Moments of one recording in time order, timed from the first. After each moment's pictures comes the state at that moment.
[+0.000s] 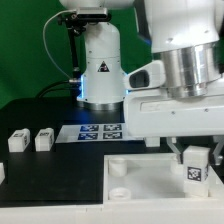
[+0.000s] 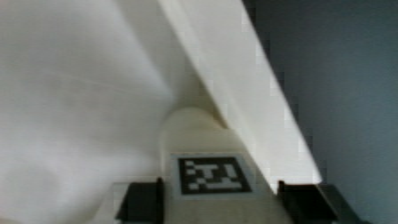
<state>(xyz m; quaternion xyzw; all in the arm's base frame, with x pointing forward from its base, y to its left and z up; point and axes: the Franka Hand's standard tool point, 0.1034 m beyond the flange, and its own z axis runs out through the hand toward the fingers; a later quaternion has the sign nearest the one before) 0.629 0.120 0.069 -0.95 0.29 -0.04 0.08</state>
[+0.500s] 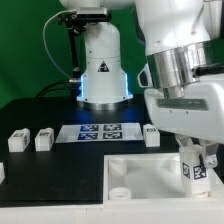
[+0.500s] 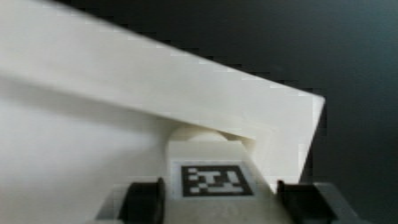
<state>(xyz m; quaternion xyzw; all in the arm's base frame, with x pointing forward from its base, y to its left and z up) 0.629 0.125 0.069 -0.72 0.67 0.00 0.15</state>
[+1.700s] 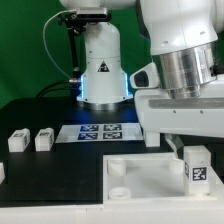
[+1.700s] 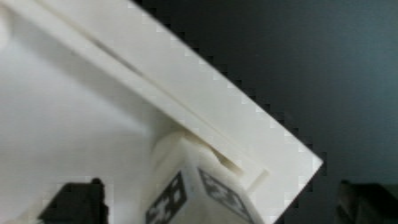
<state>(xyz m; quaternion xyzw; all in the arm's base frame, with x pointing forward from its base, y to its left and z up) 0.628 0.128 0.071 -0.93 0.35 -0.01 0.11</state>
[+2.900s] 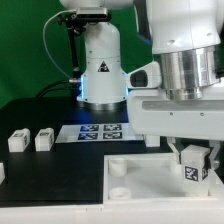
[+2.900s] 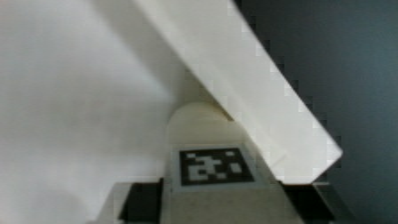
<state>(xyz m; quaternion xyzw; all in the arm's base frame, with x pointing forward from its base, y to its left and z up) 0.632 0.119 0.067 -0.90 0.43 -0.02 0.08</state>
